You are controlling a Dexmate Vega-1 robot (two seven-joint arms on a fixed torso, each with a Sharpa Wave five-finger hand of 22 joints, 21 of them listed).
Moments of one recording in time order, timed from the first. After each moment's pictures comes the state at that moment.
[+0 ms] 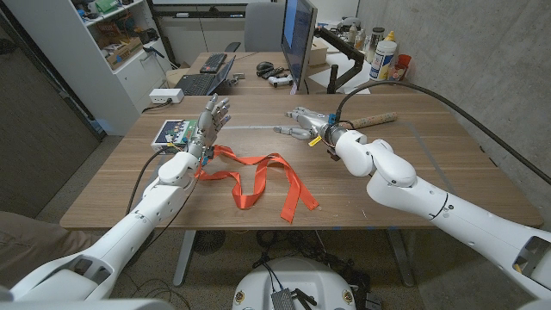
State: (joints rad) left arm 0.83 0.55 0.35 -1.31 -0.63 -0.31 -0.04; left_hand 0.07 -0.03 0.20 -0.09 0.32 0.27 -0.17 0.20 0.18 0.18 -0.09 0.20 0.18 0.03 -0.04 0.18 0.18 0.10 0.00 0.20 0.18; right arm -0.69 -0.74 -0.82 -2.13 -0.70 -0.50 0.27; right_hand 0.17 0.09 -0.02 0.01 0.34 0.02 -0.01 0.19 0.18 -0.03 0.02 0.21 0.19 -0.16 -0.04 0.18 0.18 -0.04 0.00 0.19 0.17
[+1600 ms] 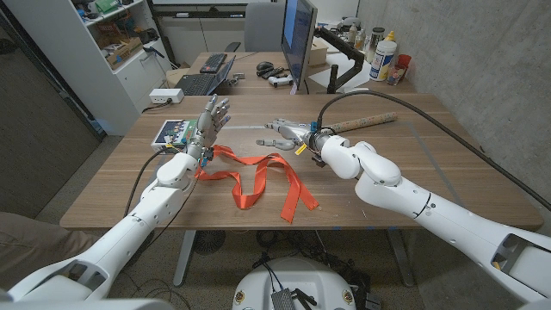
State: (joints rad) left arm 0.87 0.57 0.34 -1.36 -0.63 -0.30 -0.02; left_hand 0.07 -0.03 0.20 -0.10 0.33 0.27 -0.17 0.20 0.18 0.18 -0.08 0.20 0.18 0.02 -0.03 0.18 0.18 0.10 -0.01 0.20 0.18; right arm -0.67 -0.66 -0.85 -2.03 -0.69 -0.35 0.31; right_hand 0.15 0.09 -0.03 0.02 0.35 -0.03 0.00 0.18 0.18 -0.06 0.03 0.20 0.19 -0.16 -0.04 0.18 0.18 -0.06 0.01 0.19 0.17
